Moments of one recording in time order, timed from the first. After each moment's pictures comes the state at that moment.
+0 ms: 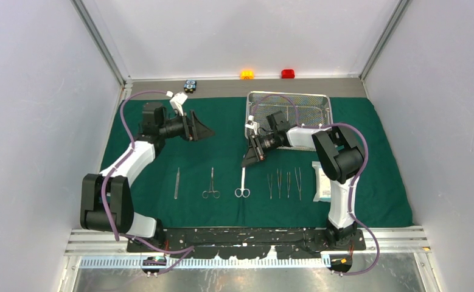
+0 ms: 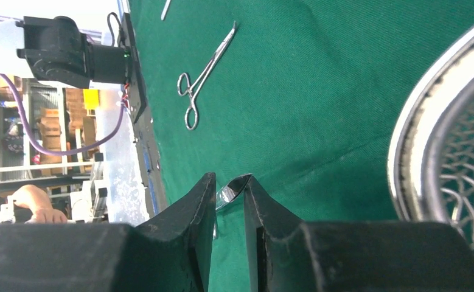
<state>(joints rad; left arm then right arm) -0.10 1.42 0.87 0.11 0.90 -0.36 0.43 2.02 1.14 -0.14 -1.10 0.12</state>
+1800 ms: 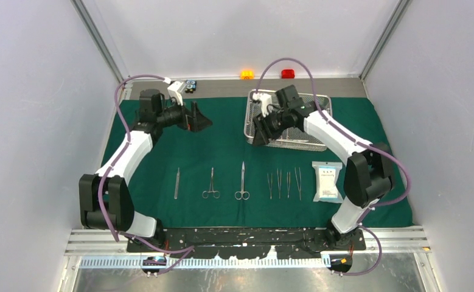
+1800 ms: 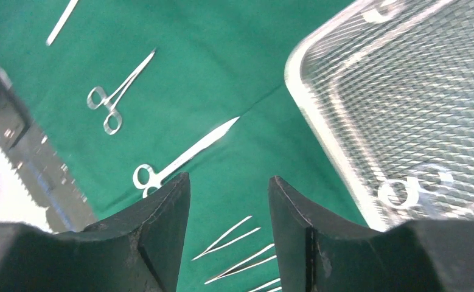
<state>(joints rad) -0.10 1.44 1.04 -0.07 0.76 -0.13 0.45 1.70 1.34 -0.62 -0.59 -0.14</state>
